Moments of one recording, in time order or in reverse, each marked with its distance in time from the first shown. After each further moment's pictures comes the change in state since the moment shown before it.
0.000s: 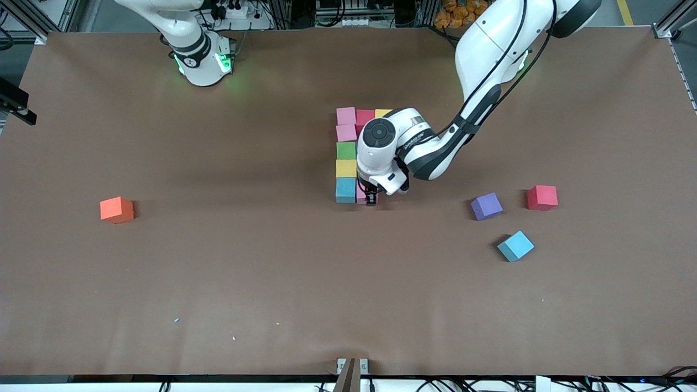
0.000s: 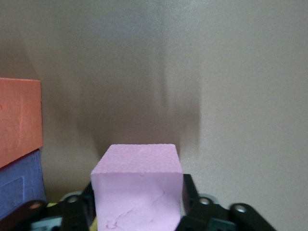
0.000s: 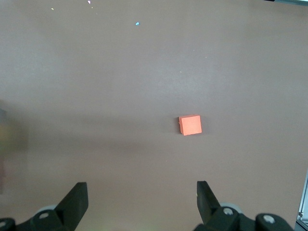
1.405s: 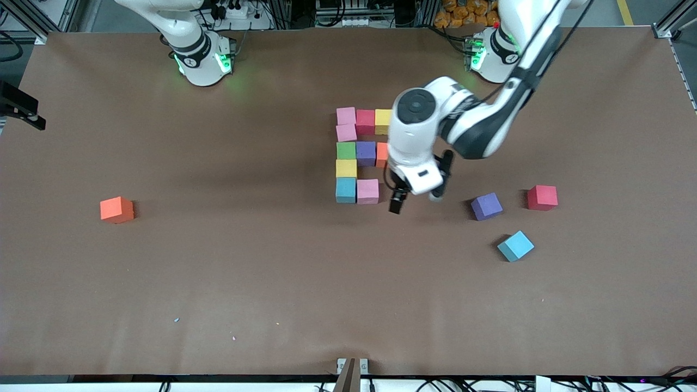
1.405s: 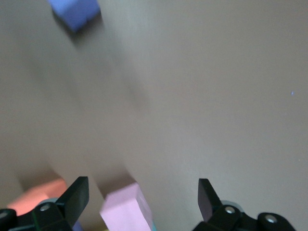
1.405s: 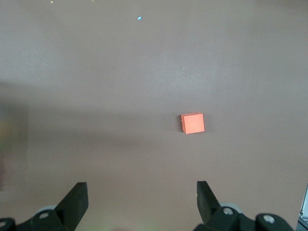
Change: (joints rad) left arm 0.156 -0.302 0.001 0.022 -0.115 -0.297 0.670; right arm 0.000 0.009 0.007 -0.010 0.001 0.003 -0.002
